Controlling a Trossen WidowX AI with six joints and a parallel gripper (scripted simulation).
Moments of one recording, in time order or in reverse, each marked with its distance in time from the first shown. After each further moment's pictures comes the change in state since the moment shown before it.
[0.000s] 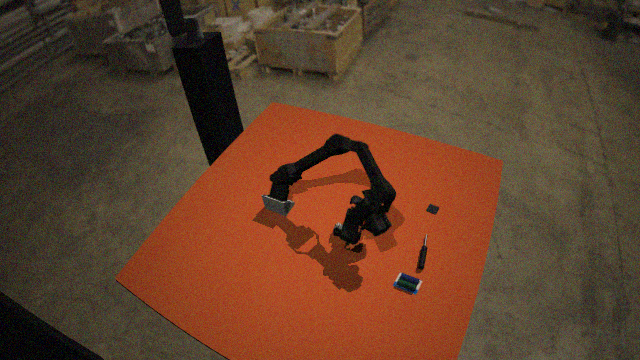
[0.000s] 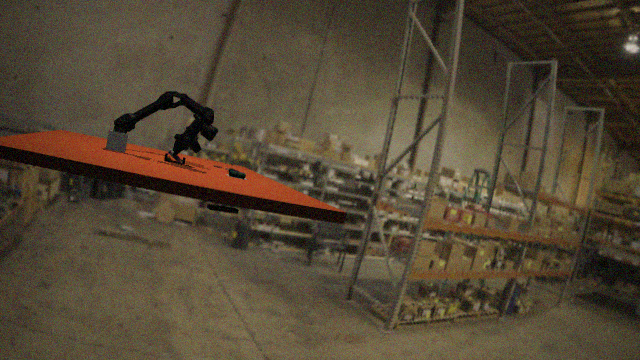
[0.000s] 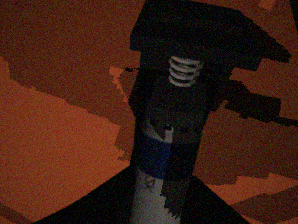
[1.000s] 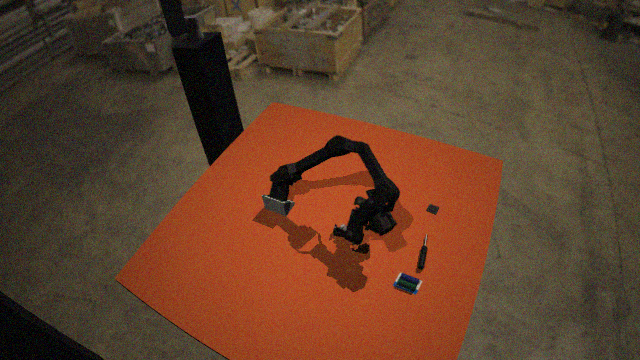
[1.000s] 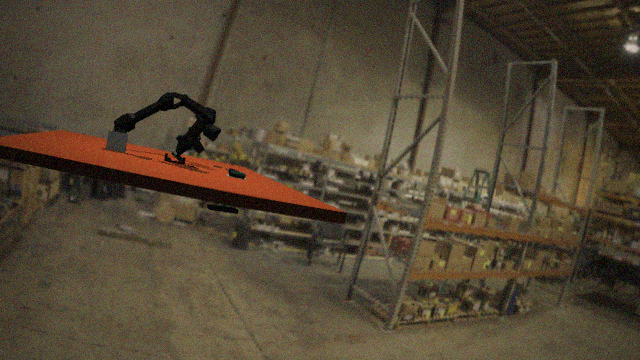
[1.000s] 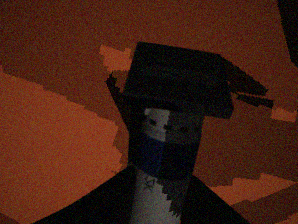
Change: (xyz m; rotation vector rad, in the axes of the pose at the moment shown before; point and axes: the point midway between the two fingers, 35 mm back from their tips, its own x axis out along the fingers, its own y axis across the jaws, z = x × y) arm -0.008 0.000 0.015 0.004 -0.022 -0.031
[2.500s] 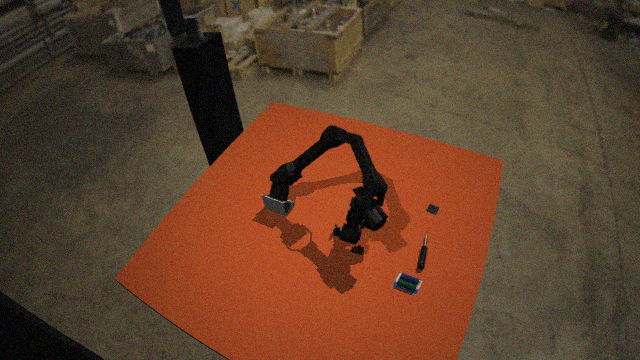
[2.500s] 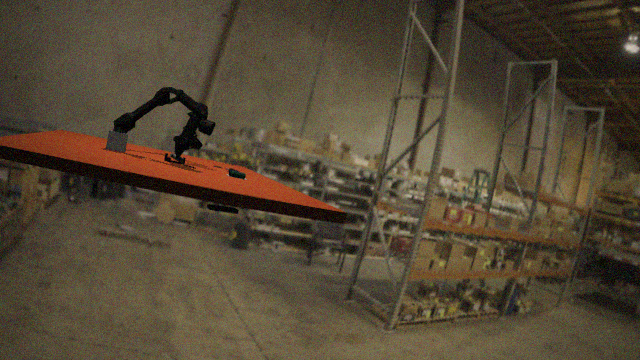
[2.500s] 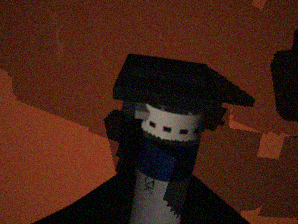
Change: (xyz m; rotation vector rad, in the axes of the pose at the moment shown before) arm 0.008 -0.003 -0.002 0.015 -0.215 -0.010
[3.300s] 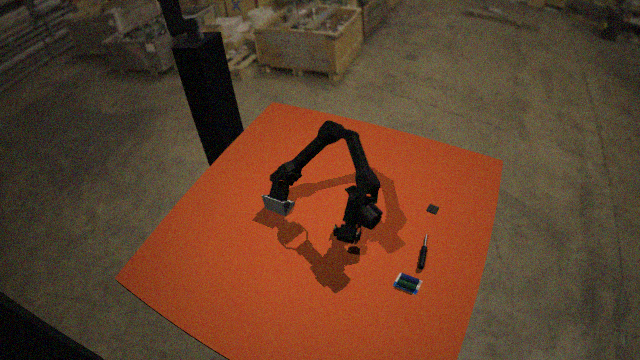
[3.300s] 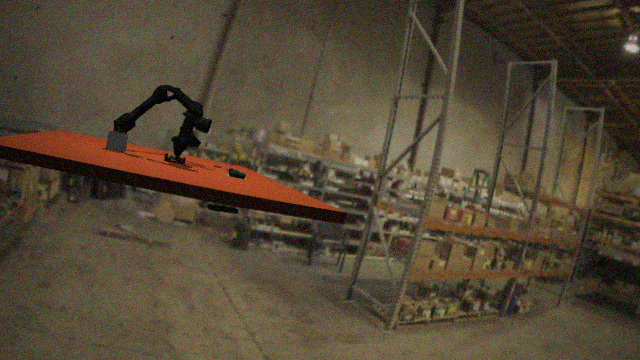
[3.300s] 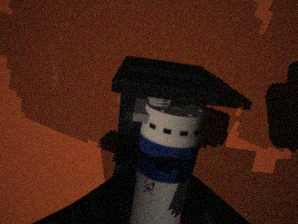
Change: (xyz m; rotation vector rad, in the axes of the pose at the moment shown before) arm 0.004 -0.001 -0.003 0.001 -0.113 -0.008
